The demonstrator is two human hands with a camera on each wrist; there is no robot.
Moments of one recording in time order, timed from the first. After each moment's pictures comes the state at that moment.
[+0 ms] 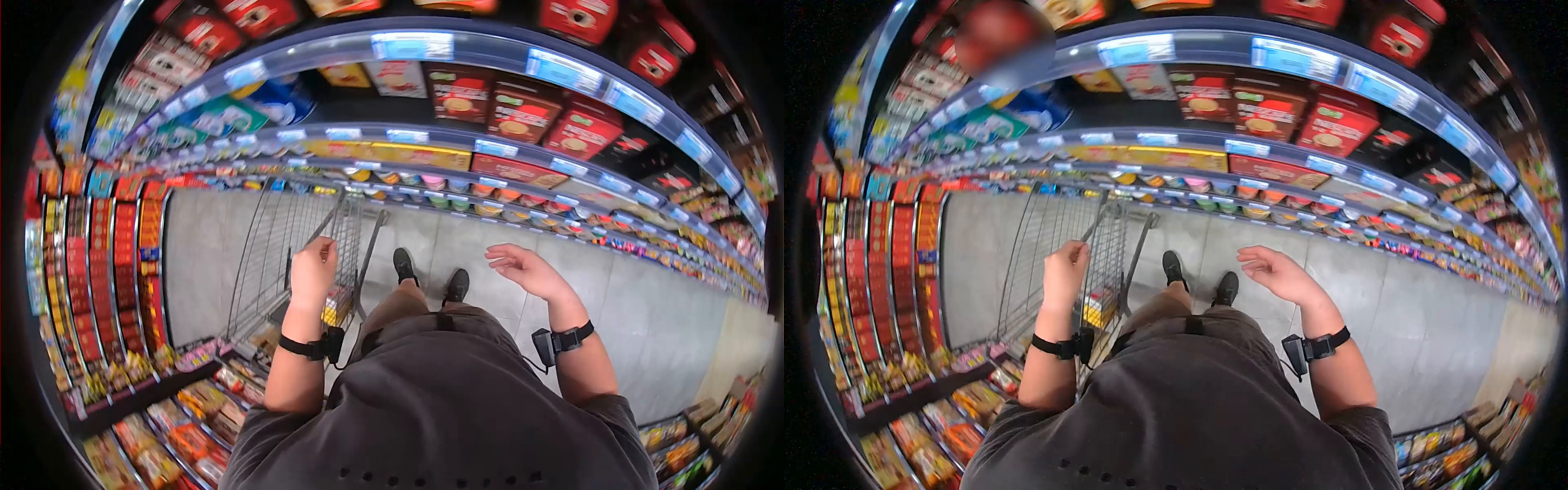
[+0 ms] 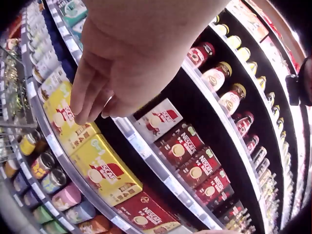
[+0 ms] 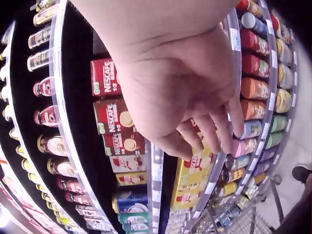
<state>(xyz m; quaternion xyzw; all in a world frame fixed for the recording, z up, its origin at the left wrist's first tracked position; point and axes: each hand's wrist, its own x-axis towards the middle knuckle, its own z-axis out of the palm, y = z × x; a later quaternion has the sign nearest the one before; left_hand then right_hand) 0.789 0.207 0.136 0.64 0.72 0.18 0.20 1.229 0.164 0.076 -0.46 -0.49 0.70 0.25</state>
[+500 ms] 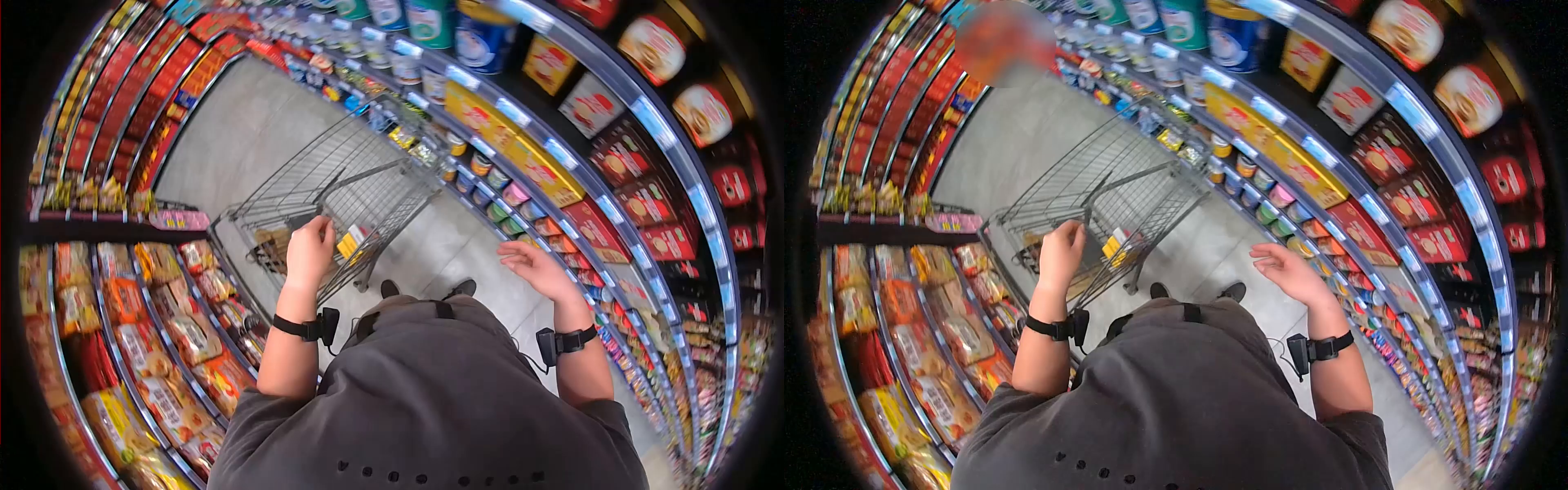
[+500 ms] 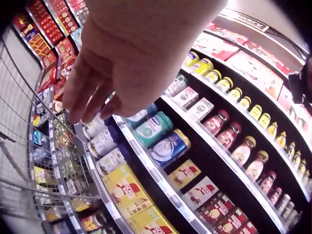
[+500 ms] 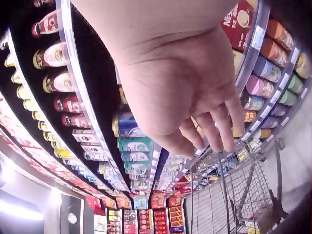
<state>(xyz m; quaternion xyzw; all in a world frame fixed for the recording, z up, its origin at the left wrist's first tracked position) 0.644 0.042 0.156 0.45 0.85 0.23 0.11 1.073 0.212 0.101 -0.34 -0.61 0.71 0.09</state>
